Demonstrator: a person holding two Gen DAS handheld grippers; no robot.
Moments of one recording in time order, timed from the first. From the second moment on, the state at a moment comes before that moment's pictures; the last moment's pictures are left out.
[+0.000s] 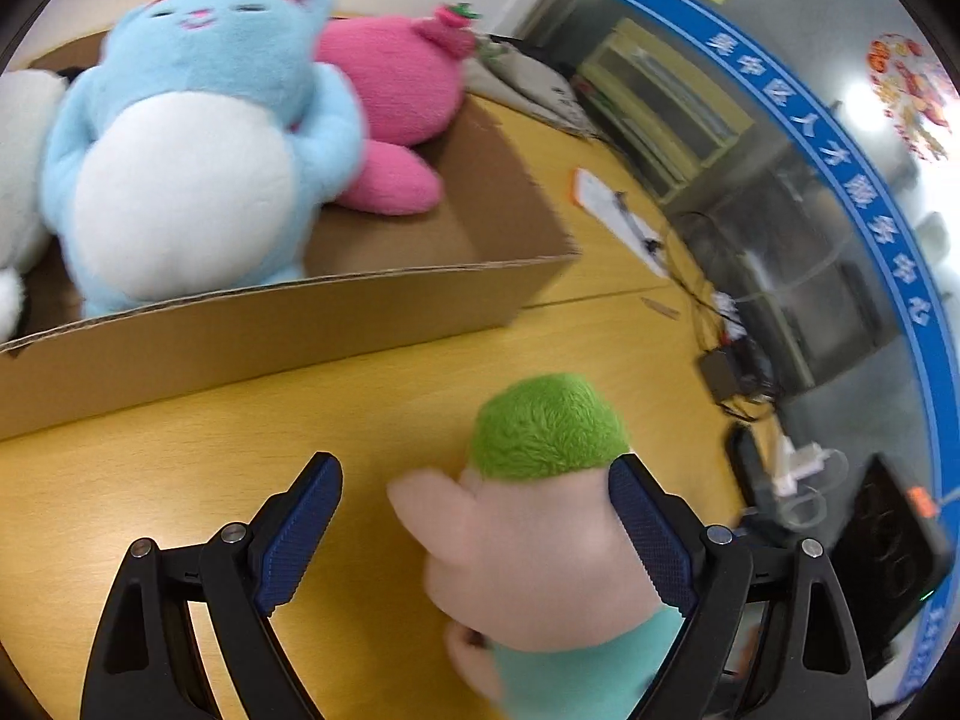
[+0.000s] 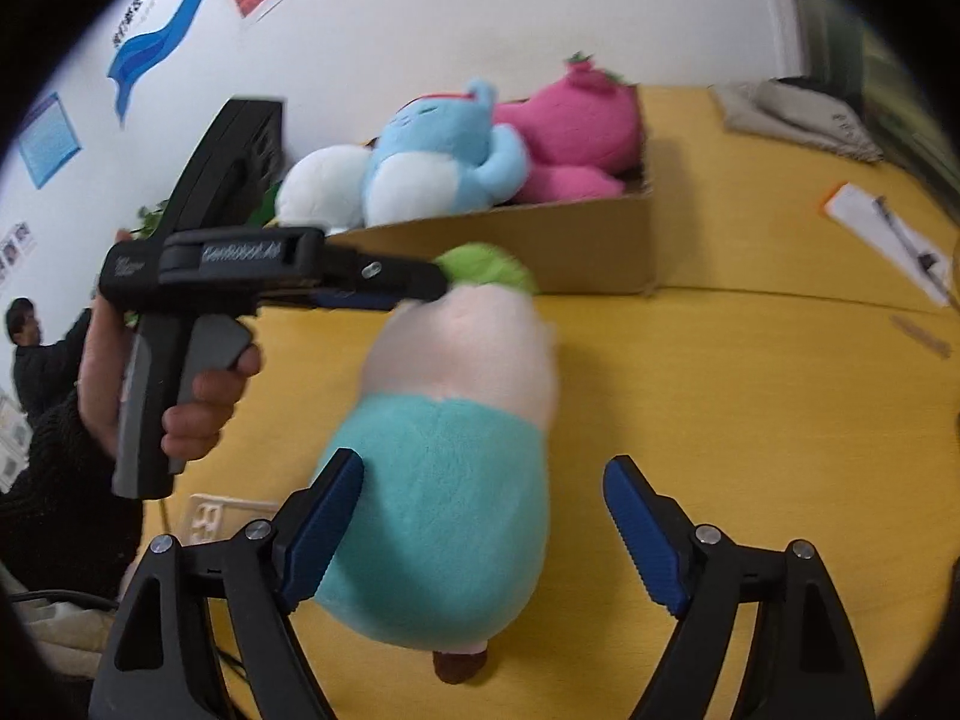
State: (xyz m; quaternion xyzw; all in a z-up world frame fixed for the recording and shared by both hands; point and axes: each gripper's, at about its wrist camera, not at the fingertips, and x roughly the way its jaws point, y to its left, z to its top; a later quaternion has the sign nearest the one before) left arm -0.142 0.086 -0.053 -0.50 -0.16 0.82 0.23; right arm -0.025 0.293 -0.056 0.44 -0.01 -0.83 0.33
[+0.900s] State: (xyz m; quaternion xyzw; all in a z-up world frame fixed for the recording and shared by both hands) left arm -0.264 0.085 0.095 -0.35 -0.06 0.90 0.24; right arm -0.131 0.250 0.036 0.28 0.04 -0.88 0.39
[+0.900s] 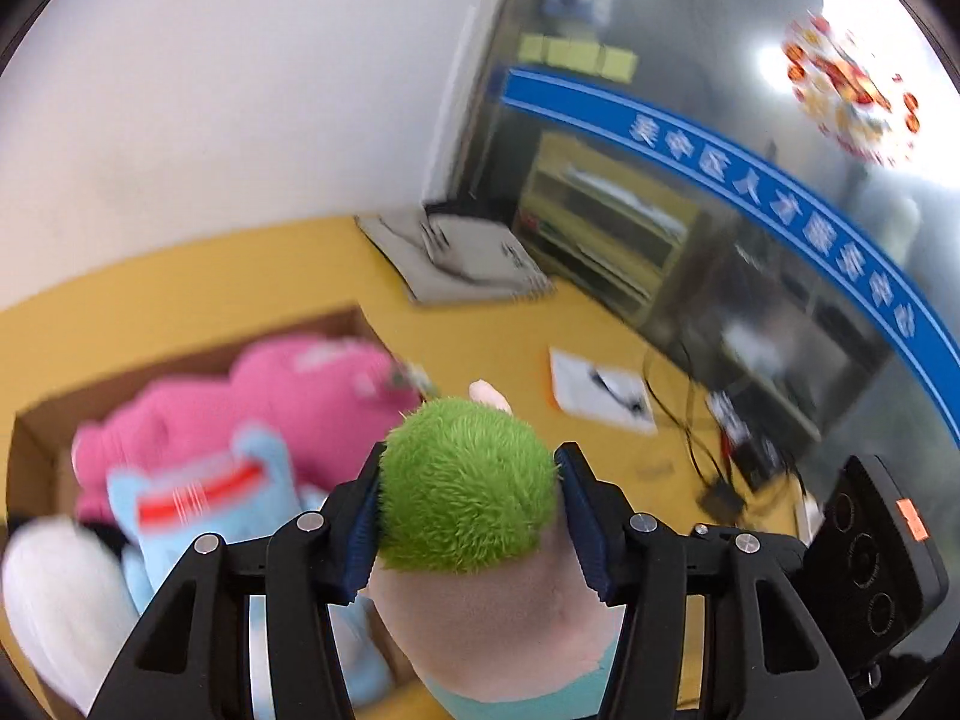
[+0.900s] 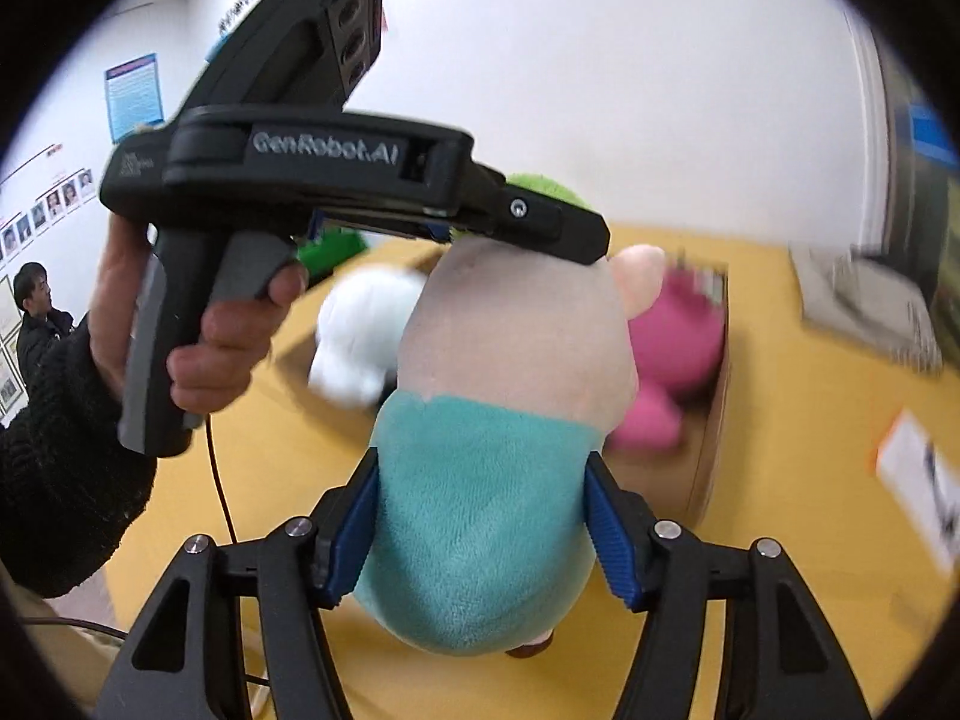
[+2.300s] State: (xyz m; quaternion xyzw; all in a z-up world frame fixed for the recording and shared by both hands) left arm -0.375 0.140 -0.029 -0.43 0.06 0.89 0.11; right arm -0.231 0.257 -0.043 0.40 -0.05 -0.88 0.26
